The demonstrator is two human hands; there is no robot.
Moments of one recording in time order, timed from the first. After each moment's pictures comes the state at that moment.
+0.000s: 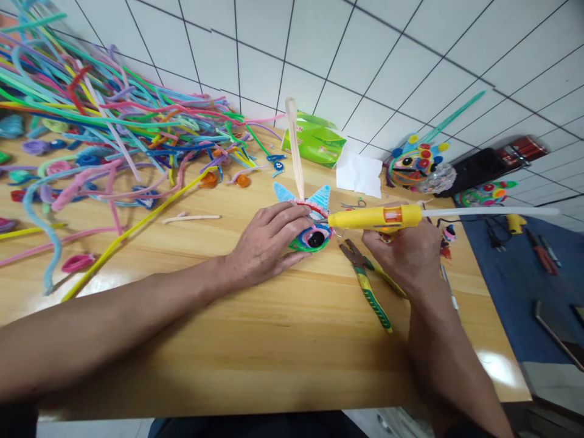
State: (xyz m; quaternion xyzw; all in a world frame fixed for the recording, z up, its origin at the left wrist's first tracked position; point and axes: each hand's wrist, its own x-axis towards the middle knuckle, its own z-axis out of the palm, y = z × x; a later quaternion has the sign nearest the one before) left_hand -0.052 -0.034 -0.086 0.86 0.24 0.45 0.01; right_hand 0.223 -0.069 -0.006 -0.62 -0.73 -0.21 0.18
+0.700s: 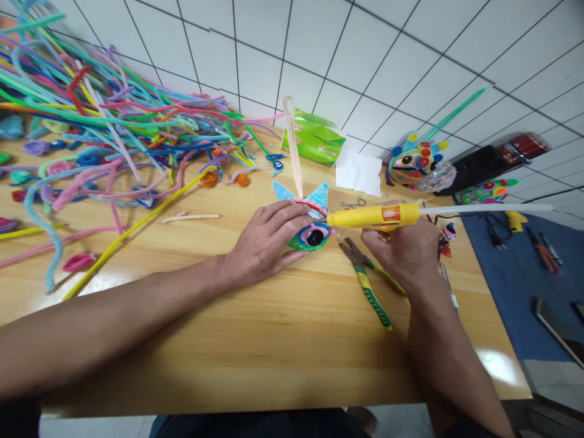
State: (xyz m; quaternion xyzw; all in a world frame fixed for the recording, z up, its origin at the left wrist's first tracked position) left_hand -0.053 -0.034 -0.086 0.86 0.24 0.45 0.03; right_hand 0.223 -0.068 -0.004 -0.64 -0.73 -0.19 0.18
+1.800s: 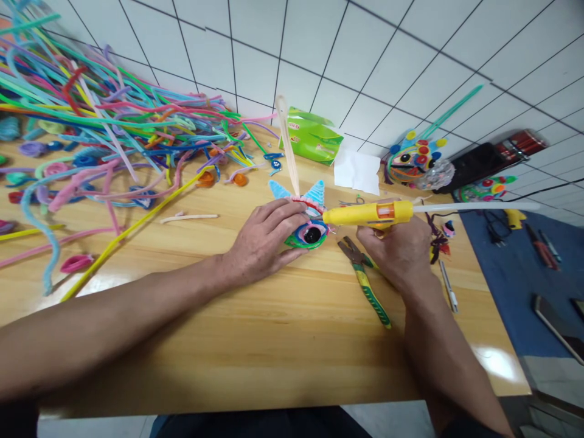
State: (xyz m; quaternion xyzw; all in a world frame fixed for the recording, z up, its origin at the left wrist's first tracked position) left_hand -0.053 -0.034 -0.087 0.86 0.25 0.45 0.05; right_hand 0.220 -0.068 -0.013 -0.64 -0.72 -0.19 0.19
